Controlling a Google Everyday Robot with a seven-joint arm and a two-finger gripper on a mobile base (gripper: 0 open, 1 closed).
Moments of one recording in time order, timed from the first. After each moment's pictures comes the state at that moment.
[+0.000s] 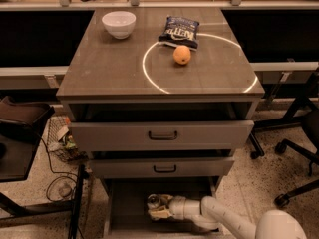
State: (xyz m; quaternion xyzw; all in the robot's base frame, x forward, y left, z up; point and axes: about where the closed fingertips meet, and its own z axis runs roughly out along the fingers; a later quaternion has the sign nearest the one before) arm 0.525 0.005 0.203 -0.39 0.68 0.42 0.45
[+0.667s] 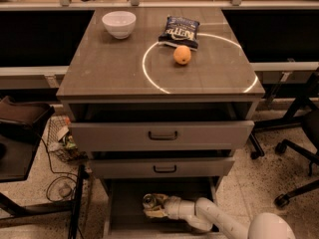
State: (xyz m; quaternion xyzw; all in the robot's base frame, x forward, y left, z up) arm 0.534 0.025 0.187 -0.41 0.66 0.41 0.48
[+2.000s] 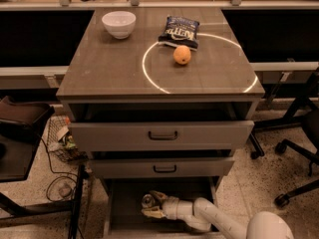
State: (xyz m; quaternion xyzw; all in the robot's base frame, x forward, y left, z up) arm 0.531 0.034 0.187 -0.41 0.66 0.41 0.48
